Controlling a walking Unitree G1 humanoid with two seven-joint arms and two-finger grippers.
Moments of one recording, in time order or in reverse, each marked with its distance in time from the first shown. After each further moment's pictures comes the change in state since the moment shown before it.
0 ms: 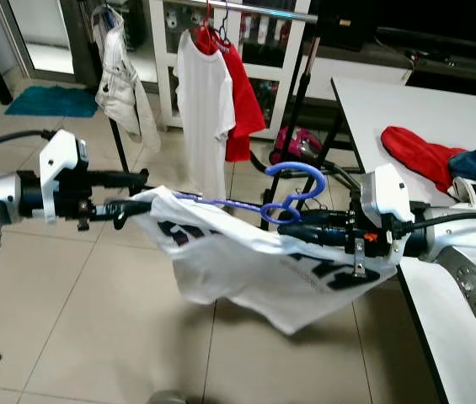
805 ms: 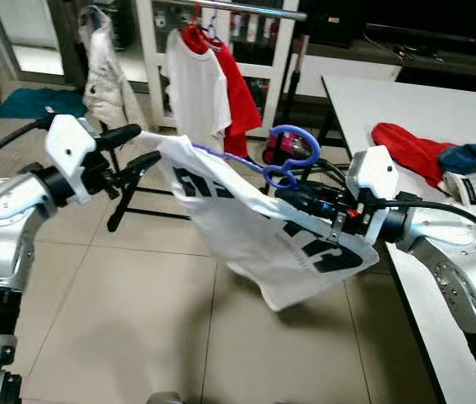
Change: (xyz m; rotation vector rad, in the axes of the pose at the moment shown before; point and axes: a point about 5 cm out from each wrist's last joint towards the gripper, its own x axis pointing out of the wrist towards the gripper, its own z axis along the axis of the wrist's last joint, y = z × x) left arm 0.021 0.003 0.020 0.146 -0.211 0.496; right arm 0.012 -0.016 -0.005 0.012 -0.040 -0.257
